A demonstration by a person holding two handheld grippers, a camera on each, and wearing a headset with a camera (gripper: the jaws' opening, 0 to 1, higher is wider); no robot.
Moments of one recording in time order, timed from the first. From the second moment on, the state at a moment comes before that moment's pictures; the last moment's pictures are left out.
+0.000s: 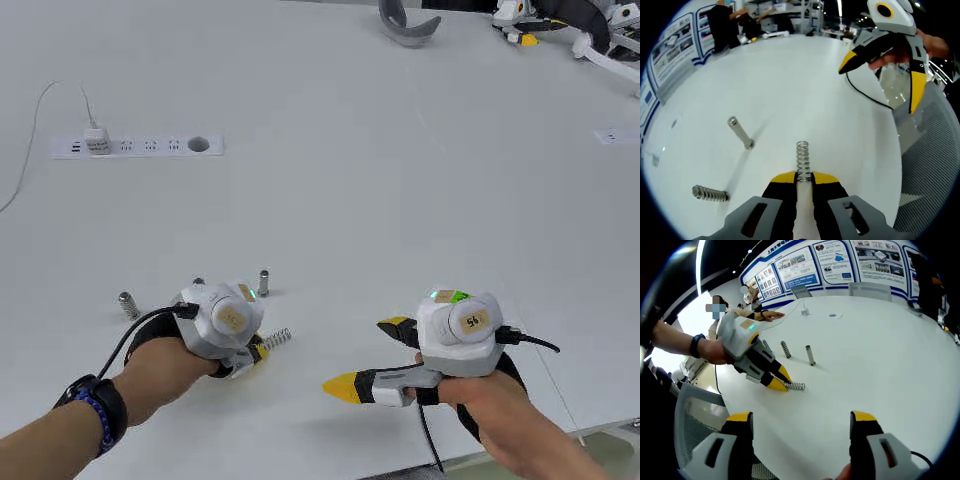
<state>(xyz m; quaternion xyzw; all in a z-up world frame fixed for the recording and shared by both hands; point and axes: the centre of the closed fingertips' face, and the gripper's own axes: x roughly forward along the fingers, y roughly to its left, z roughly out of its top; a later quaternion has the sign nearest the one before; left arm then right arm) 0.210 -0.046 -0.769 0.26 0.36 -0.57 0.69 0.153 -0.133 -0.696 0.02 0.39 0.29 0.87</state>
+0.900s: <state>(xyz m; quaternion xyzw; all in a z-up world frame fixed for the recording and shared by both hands) 0.193 -0.022 -0.737 0.20 0.36 -0.54 0.73 0.154 -0.114 -0.693 0.06 0.38 0.30 0.87</state>
